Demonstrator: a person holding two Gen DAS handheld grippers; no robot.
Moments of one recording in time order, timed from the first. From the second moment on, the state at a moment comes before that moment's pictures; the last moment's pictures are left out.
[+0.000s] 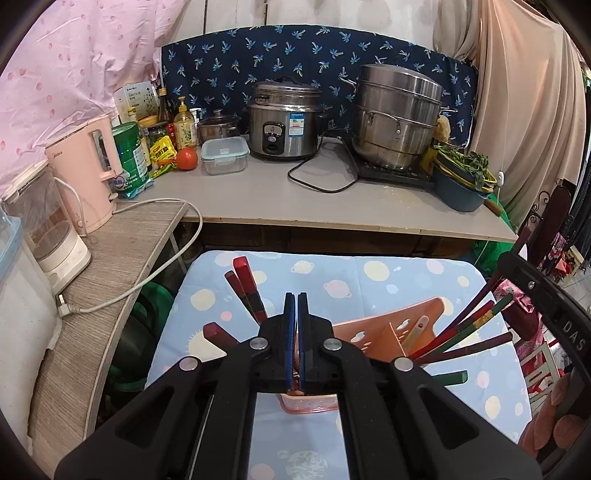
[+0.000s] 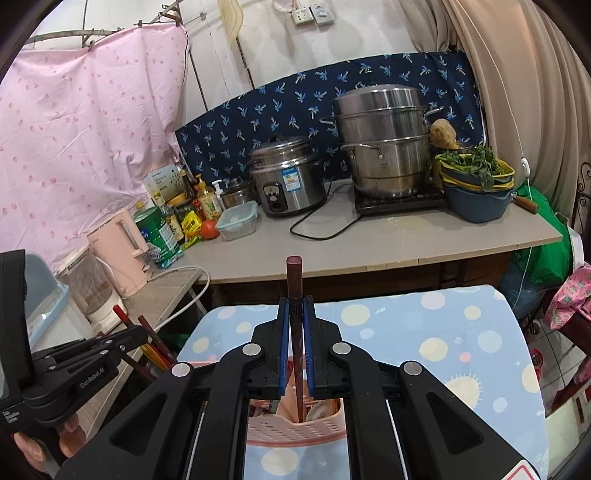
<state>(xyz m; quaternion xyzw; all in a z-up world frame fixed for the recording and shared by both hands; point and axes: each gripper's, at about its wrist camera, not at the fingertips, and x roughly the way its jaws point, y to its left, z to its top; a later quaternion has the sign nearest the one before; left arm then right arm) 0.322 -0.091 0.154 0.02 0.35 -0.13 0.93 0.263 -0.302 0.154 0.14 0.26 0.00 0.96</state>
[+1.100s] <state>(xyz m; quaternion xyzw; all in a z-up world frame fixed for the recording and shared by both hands) 0.259 -0.064 0.158 0.00 0.33 -0.11 0.94 0.184 -0.296 0.140 0.13 0.28 0.00 0.95</state>
